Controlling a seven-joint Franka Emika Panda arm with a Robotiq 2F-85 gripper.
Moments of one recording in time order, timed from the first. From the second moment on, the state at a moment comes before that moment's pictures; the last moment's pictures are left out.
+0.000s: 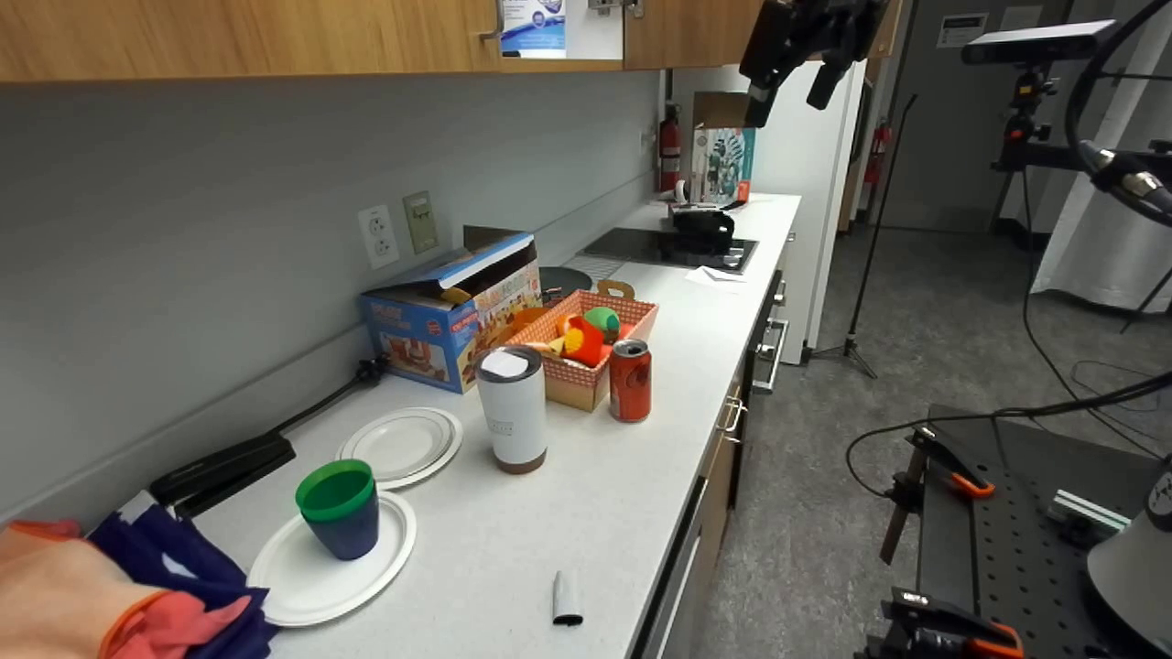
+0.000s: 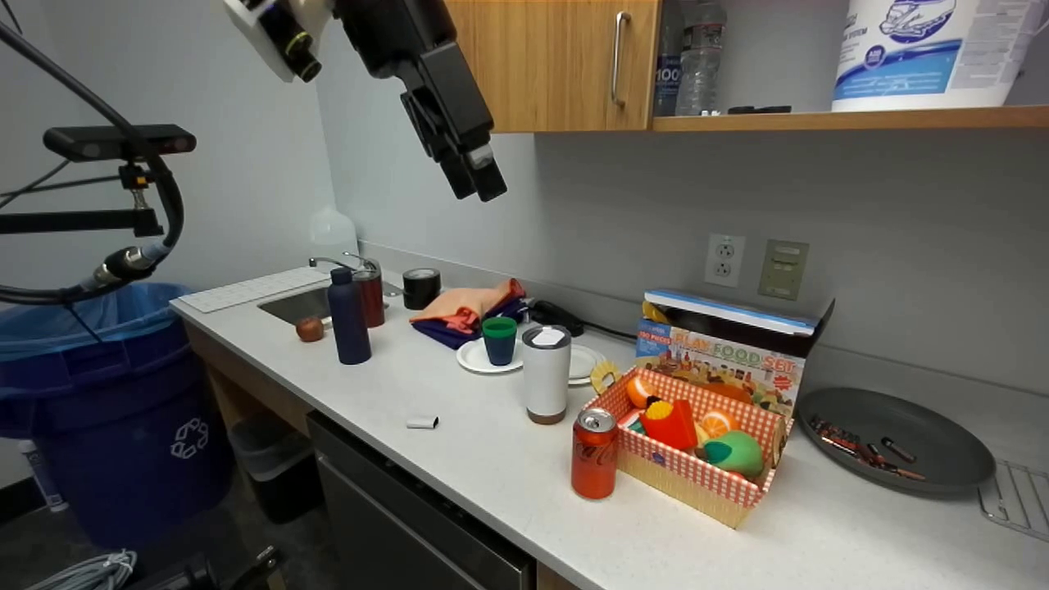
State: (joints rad) arm -0.13 -0.71 0.12 -2.50 -0.21 2.12 0.47
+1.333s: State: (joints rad) arm -0.58 -0.49 -0.13 -2.16 -0.42 2.23 0.62
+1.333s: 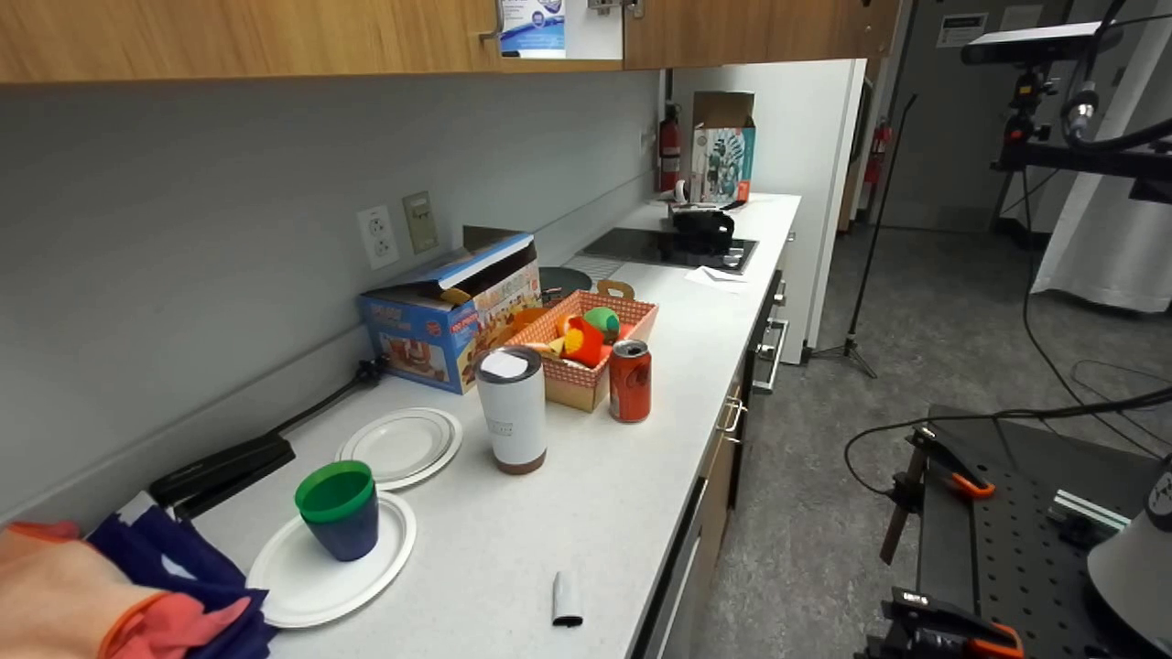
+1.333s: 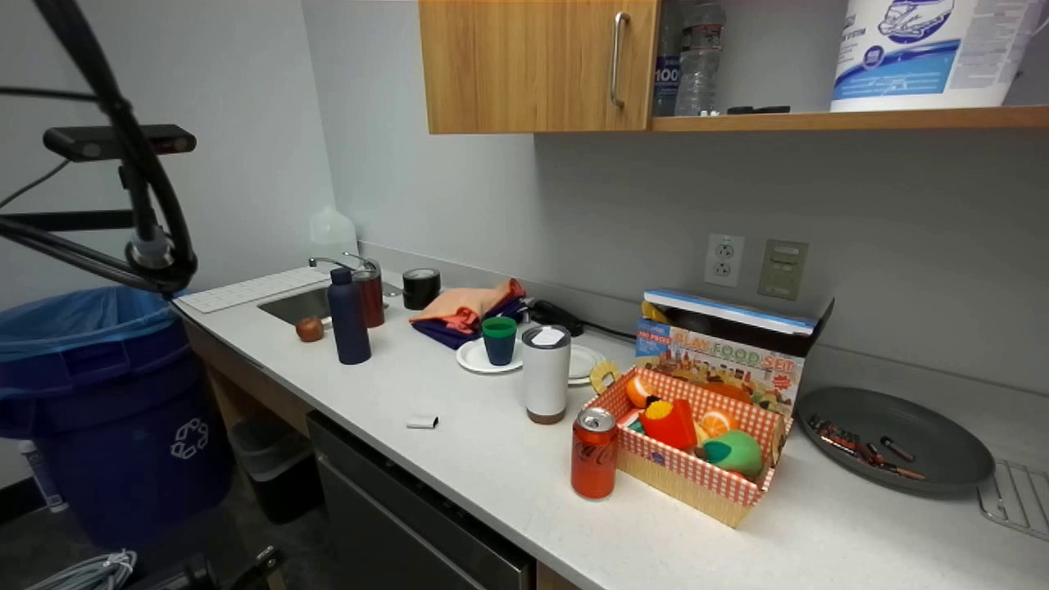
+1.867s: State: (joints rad) arm -0.60 -0.49 -0.13 -2.15 -0.46 2.28 0.69
